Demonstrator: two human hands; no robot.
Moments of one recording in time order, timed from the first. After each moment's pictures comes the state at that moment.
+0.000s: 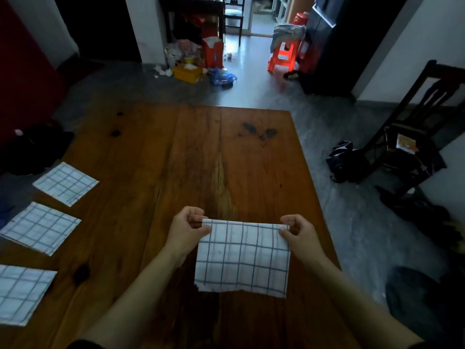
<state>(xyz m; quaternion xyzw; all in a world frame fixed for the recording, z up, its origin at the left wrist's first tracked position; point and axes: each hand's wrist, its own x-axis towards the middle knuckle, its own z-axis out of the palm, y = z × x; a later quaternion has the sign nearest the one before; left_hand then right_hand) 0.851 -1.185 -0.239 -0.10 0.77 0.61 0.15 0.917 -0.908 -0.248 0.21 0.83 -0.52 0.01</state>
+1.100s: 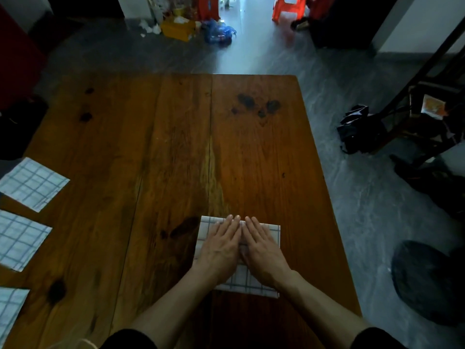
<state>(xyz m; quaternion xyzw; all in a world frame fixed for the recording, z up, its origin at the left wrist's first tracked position) 0.840 -1.096 -0.340 0.33 0.93 0.04 0.18 0.880 -0.938 -0.353 -0.09 0.97 -0.13 0.18</state>
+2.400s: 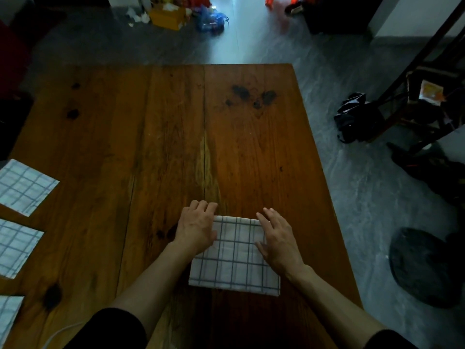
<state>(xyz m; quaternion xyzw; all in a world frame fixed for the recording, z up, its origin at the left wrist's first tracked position) 0.776 -1.117 -0.336 0.20 0.97 0.03 0.15 0.877 -0.908 -0.345 0.03 0.97 -0.19 0.11</state>
